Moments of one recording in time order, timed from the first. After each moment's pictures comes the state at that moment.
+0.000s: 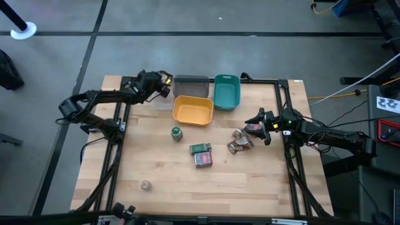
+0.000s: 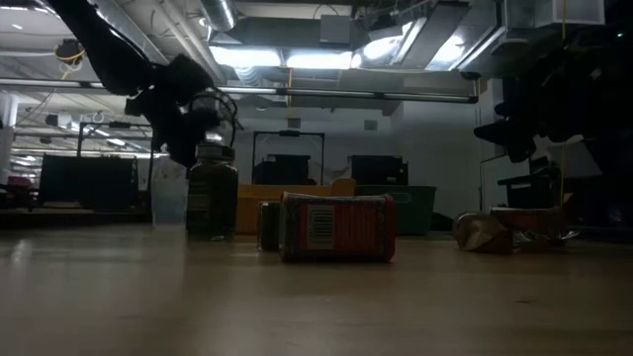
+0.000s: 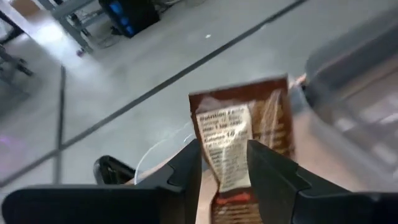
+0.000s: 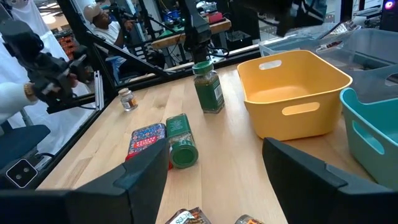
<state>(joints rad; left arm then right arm) 0.77 1.36 0.57 0.22 -0.47 0.05 -0.36 0.37 0.01 0.24 -0.43 0.20</state>
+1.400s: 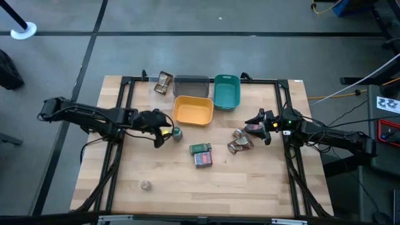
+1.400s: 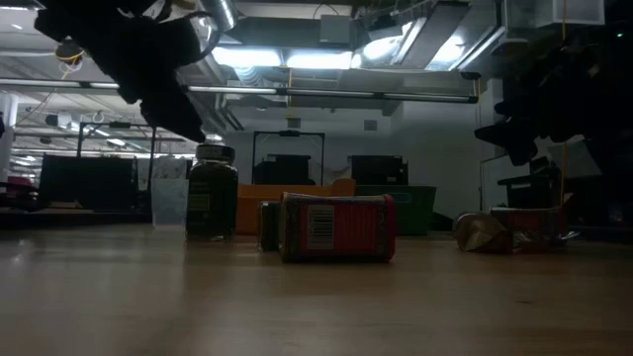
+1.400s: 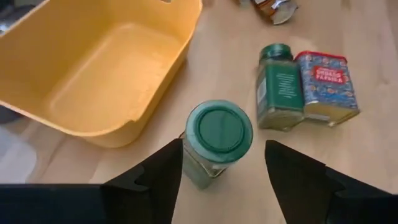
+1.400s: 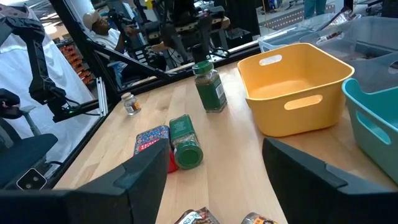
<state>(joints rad) -0.04 0.99 0.57 -0.31 -0.18 -0.29 -0.36 0.37 0.01 0.23 -0.43 0.27</state>
